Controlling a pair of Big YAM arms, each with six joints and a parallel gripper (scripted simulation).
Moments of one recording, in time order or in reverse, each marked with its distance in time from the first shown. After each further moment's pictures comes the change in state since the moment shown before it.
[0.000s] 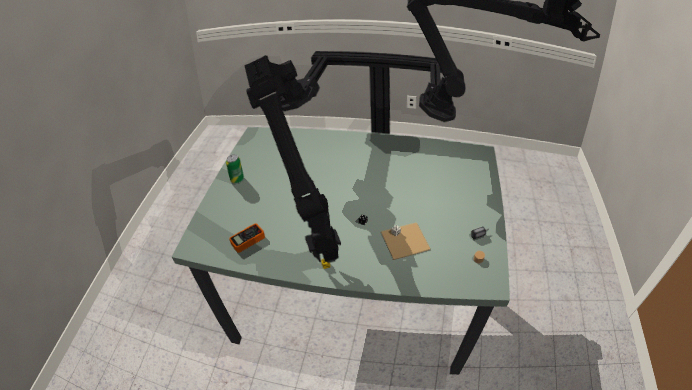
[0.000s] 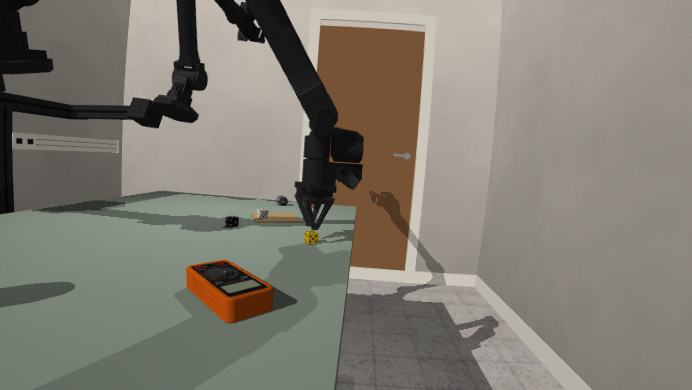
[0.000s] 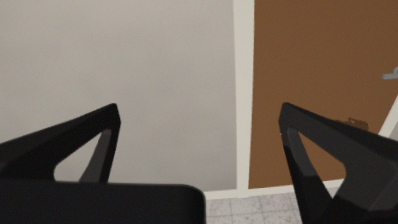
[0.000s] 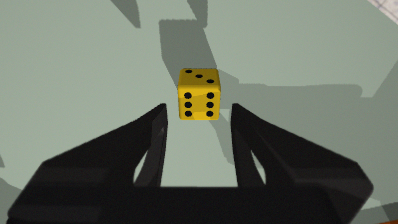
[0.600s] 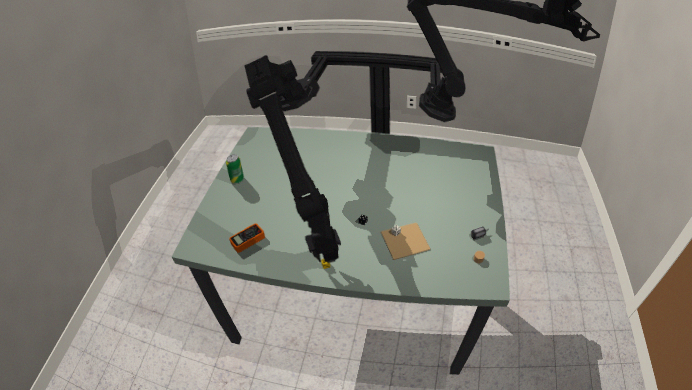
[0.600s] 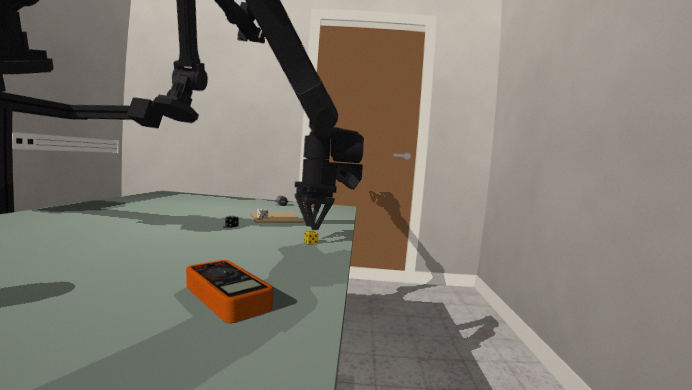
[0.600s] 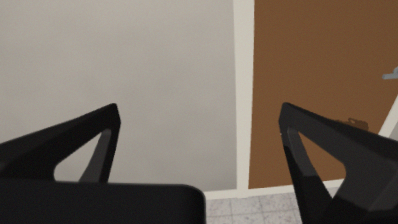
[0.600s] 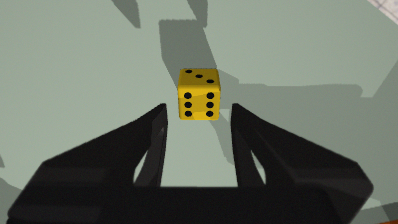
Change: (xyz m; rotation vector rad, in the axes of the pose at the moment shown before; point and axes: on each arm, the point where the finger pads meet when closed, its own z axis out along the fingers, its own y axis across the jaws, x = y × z) left arm 0.000 0.000 0.000 0.000 0.000 0.000; right arm 0.000 0.000 0.000 0.000 0.000 0.000
